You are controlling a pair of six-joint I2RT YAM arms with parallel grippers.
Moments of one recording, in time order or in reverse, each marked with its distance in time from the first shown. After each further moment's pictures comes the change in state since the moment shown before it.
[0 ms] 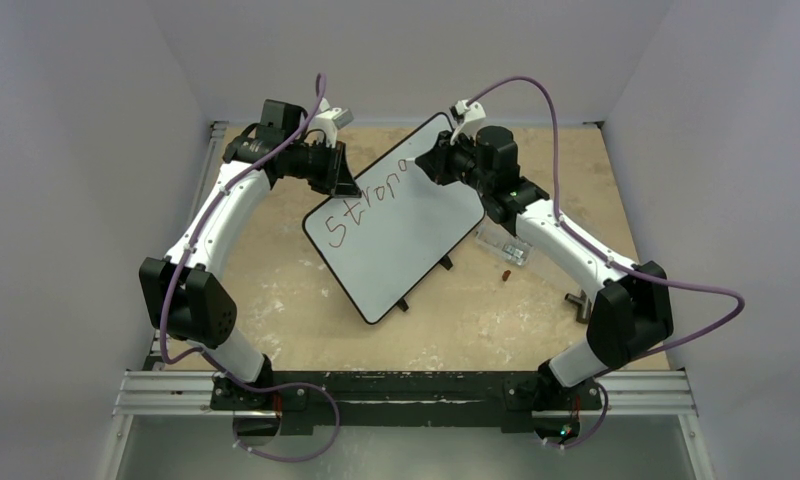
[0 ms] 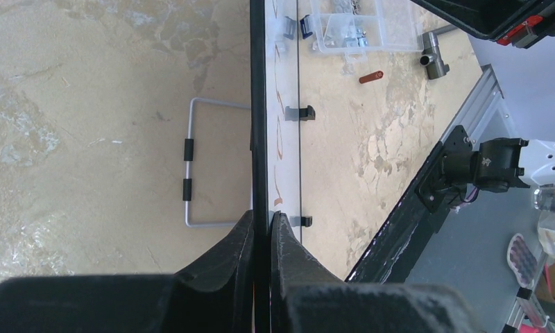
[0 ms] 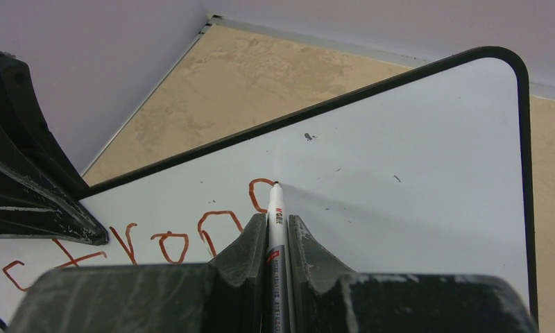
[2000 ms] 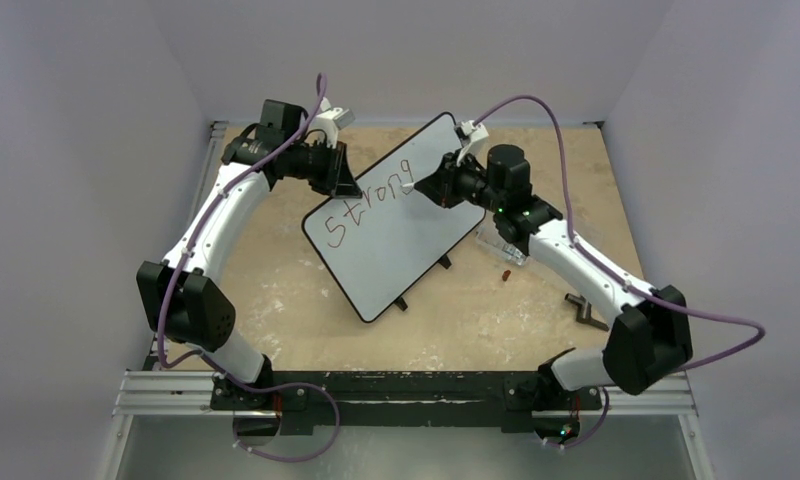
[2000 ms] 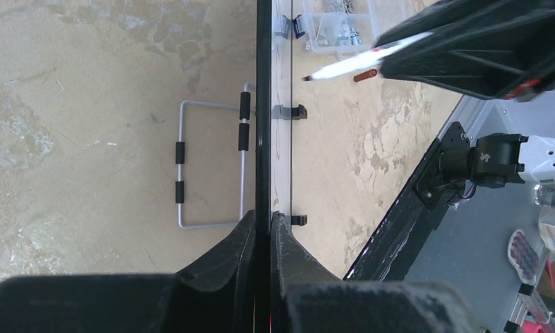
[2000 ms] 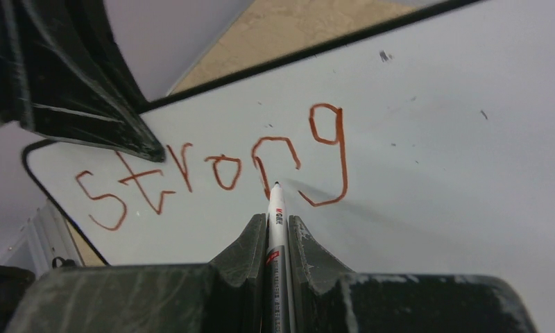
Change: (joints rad) left arm -0.005 -0.017 0.000 -0.005 0.002 0.002; right arm -0.003 -0.100 -0.141 -0.017 -0.167 0.031
